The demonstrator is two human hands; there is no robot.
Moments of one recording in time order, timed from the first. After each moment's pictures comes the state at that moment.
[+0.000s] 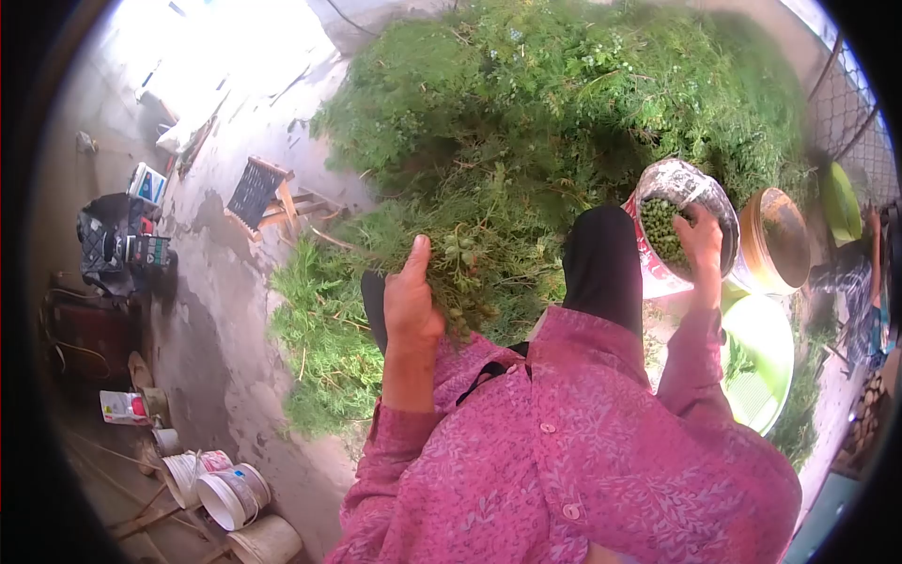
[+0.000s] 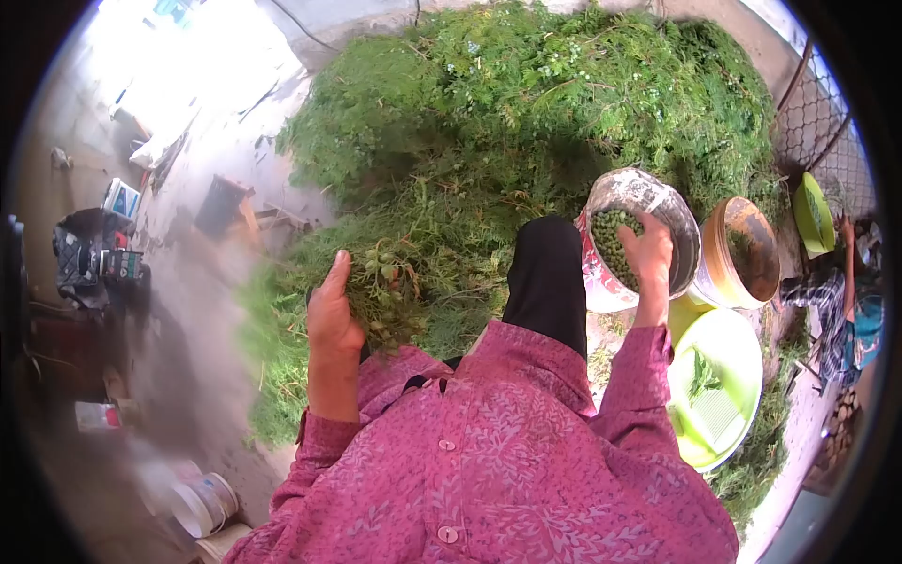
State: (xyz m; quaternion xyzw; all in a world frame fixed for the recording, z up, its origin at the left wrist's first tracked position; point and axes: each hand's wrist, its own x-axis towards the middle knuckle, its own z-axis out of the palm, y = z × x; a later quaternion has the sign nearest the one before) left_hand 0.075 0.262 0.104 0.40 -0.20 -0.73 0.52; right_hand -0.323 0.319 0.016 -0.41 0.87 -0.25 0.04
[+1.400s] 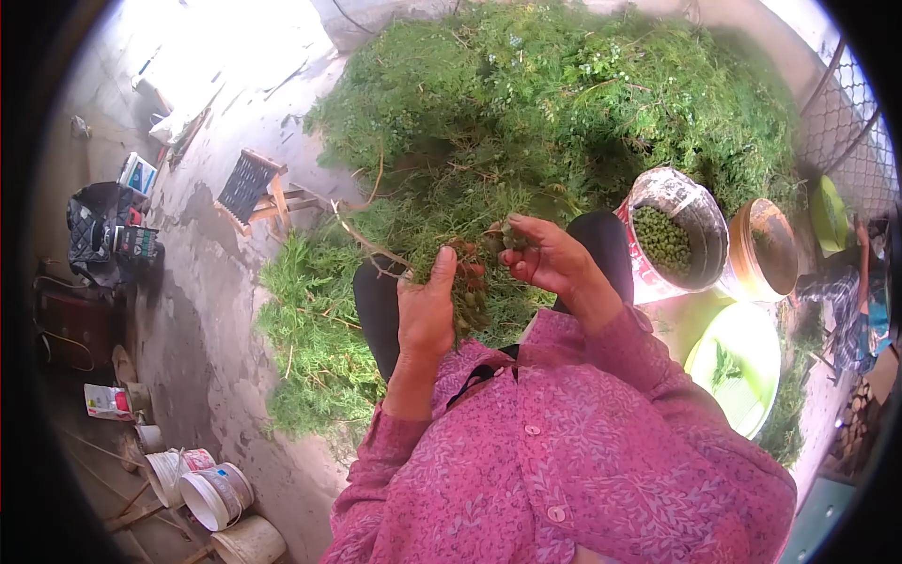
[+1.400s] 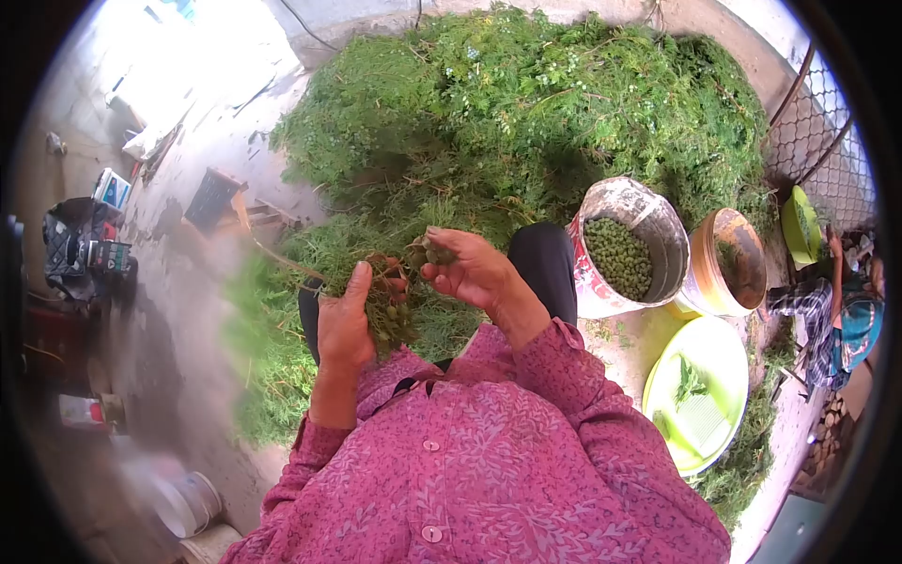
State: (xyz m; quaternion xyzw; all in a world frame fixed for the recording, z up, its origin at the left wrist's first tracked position) left_hand 0.069 0.284 0.098 0.45 -0.34 -0.66 0.49; right_hand -0.111 0.262 0.064 -0.11 0.31 -0.48 0.81
